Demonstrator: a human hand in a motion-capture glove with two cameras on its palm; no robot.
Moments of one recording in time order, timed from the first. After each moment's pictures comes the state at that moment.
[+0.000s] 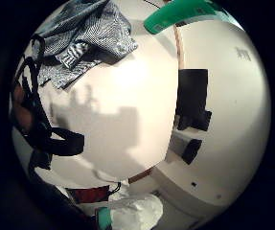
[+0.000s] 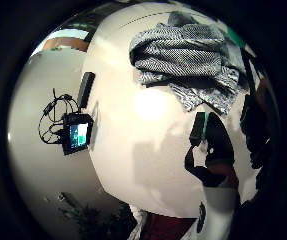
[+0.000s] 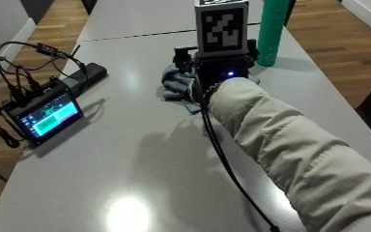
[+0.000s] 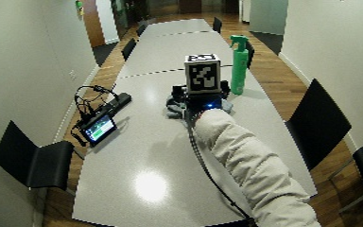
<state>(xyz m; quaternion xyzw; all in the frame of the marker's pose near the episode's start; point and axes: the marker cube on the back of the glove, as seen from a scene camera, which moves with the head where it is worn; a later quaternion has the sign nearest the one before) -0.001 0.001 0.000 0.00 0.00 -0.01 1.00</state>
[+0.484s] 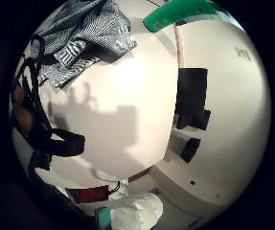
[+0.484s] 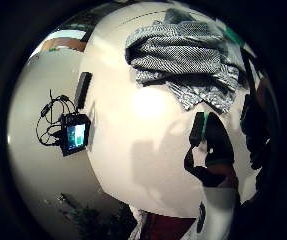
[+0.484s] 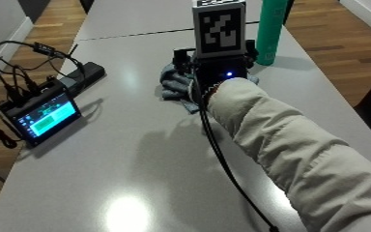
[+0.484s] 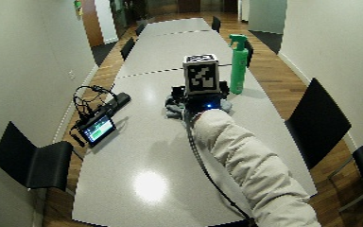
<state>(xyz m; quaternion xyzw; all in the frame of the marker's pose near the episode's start) -0.003 0.002 0.001 0.00 0.00 -0.01 1.00</state>
